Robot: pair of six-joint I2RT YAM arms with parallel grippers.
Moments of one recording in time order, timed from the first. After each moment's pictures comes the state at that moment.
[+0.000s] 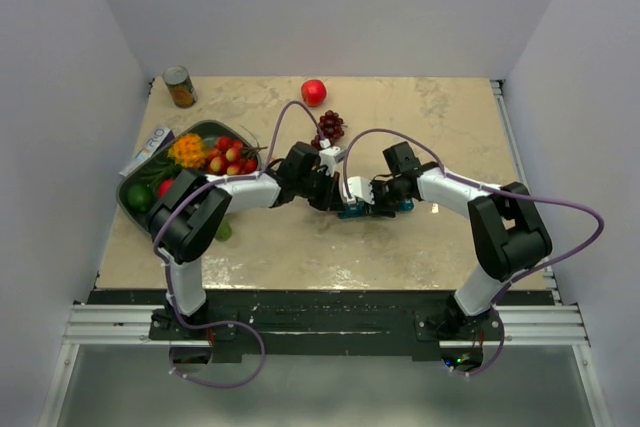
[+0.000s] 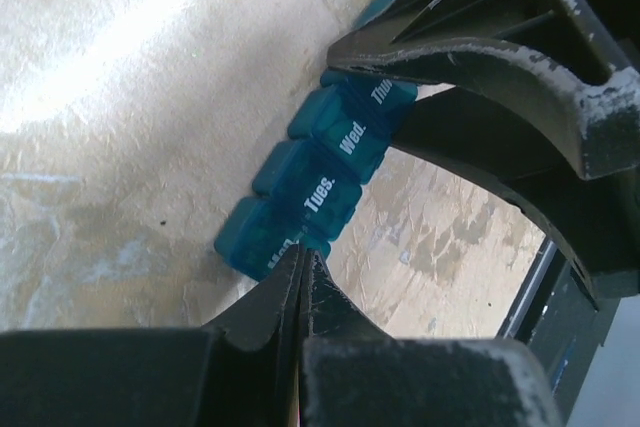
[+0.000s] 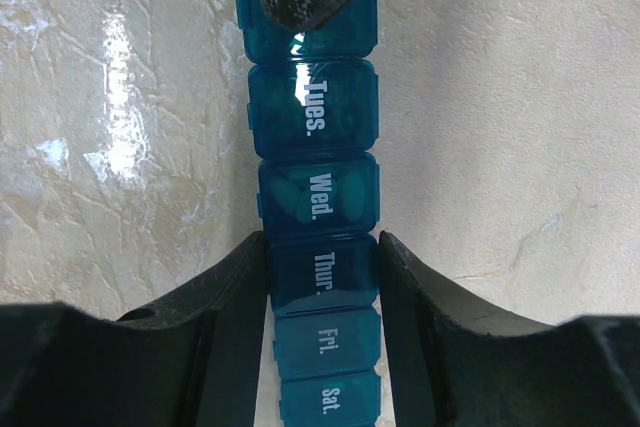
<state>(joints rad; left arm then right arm) -0.66 1.89 1.06 0.09 0.51 -0.33 0.41 1.67 0.94 -0.43 -0.45 -1.20</state>
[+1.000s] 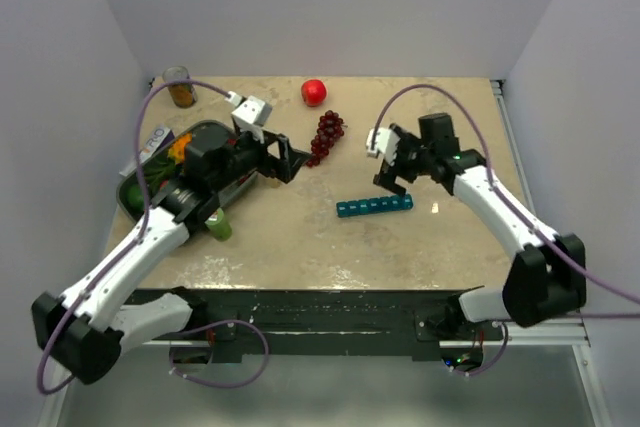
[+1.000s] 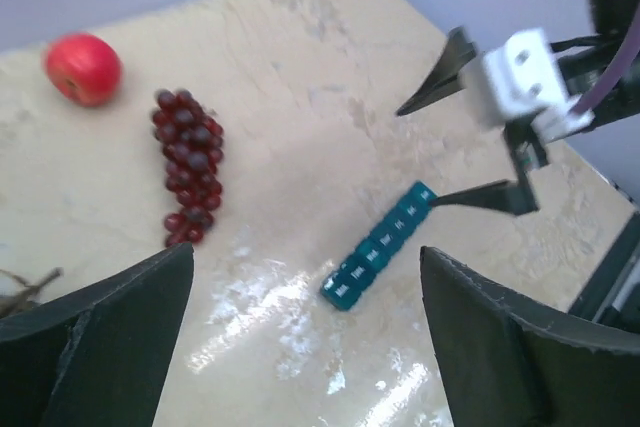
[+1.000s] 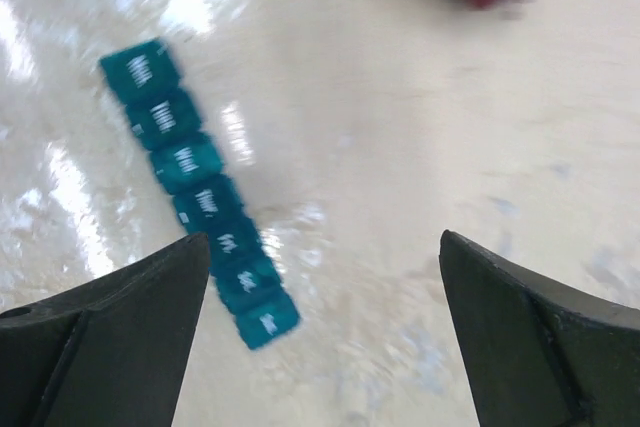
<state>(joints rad) -0.53 1.12 0.99 -0.08 0.23 -0.20 0.32 1.42 1.05 -0.49 -0.44 -0.93</state>
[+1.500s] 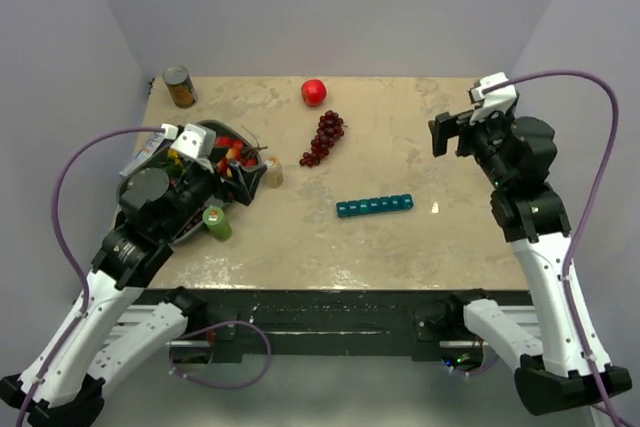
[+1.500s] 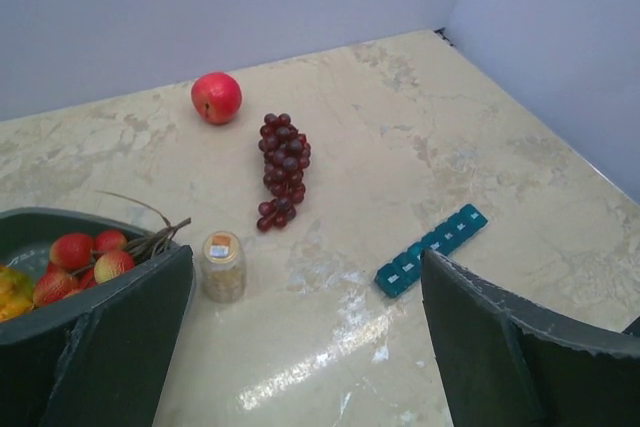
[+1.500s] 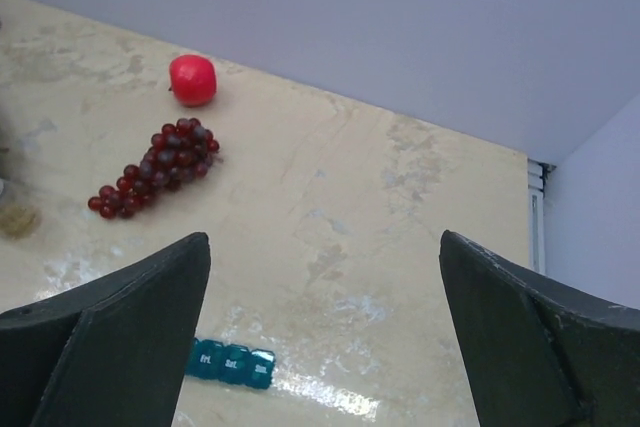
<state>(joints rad) -0.52 0.68 0.96 -0.33 0.01 -0.14 0.17 0.90 1.18 -0.38 -0.09 -0.17</state>
